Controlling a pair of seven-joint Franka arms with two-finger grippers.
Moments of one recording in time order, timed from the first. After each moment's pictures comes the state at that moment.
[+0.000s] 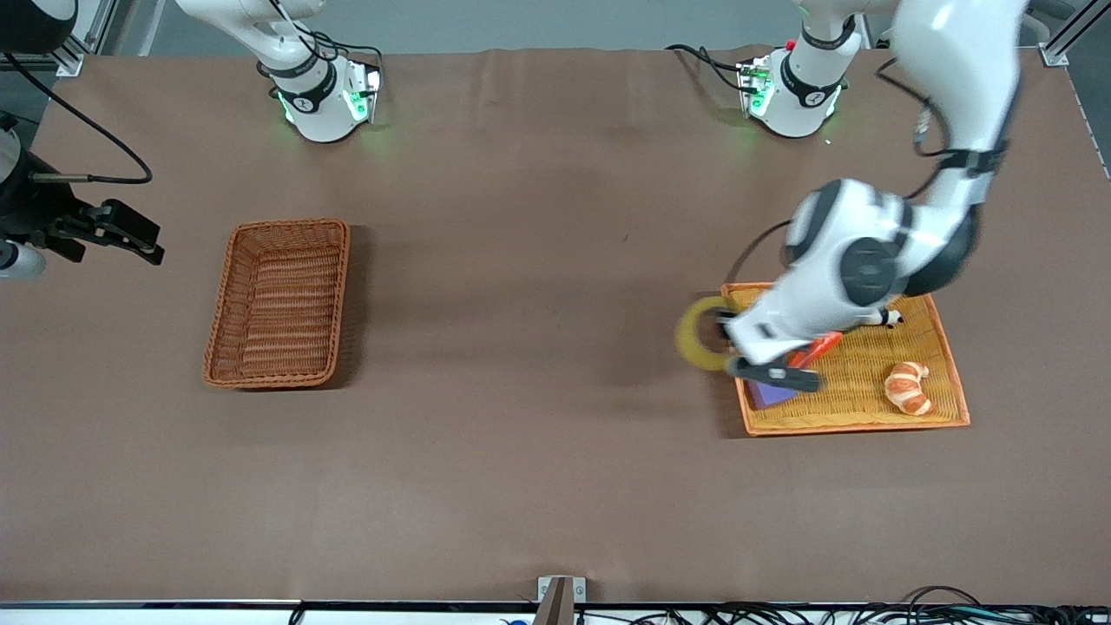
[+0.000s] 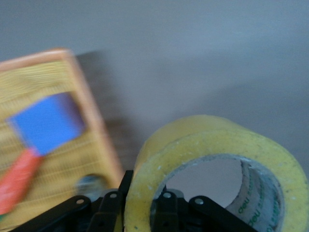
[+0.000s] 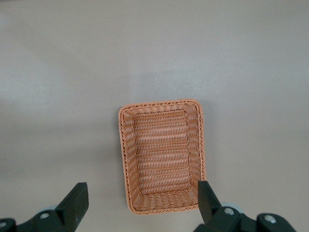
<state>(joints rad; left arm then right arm) -0.14 0.48 -0.35 -1.67 0.04 2.08 -0.23 0.03 0.06 0.02 -1.48 -0.02 1.56 0.10</state>
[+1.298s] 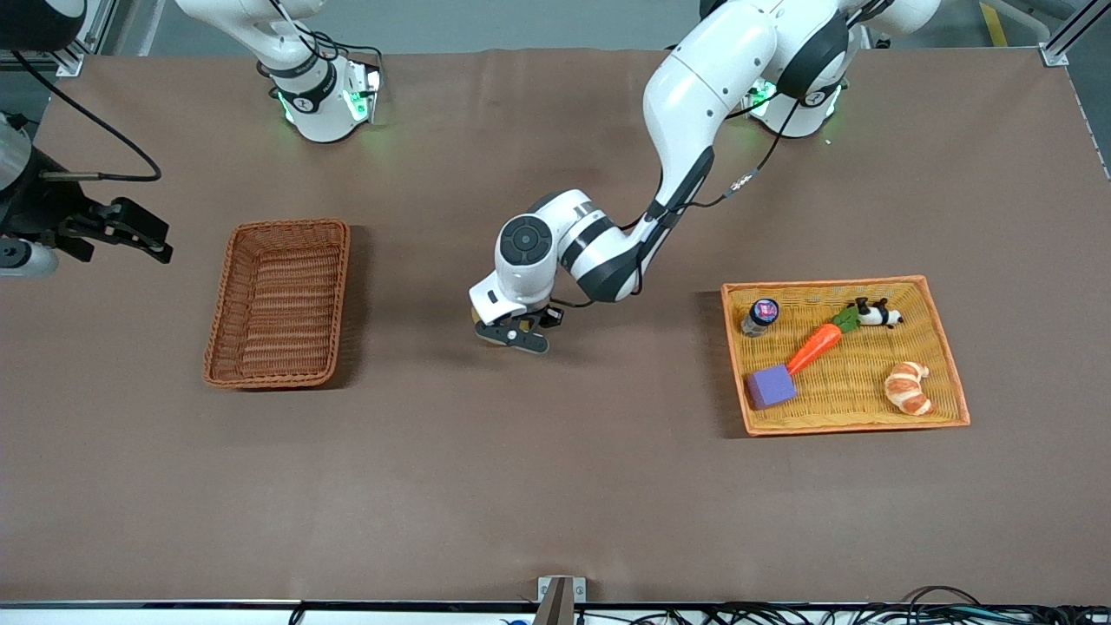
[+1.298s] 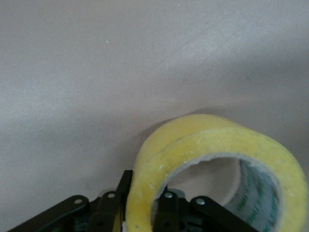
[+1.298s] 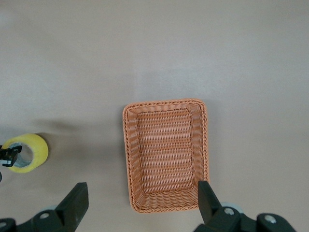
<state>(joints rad) -0.77 0.99 -0.13 -1.13 0.04 2.18 -0.57 0.04 0.06 0.03 -1.48 -0.02 1.56 0.10</state>
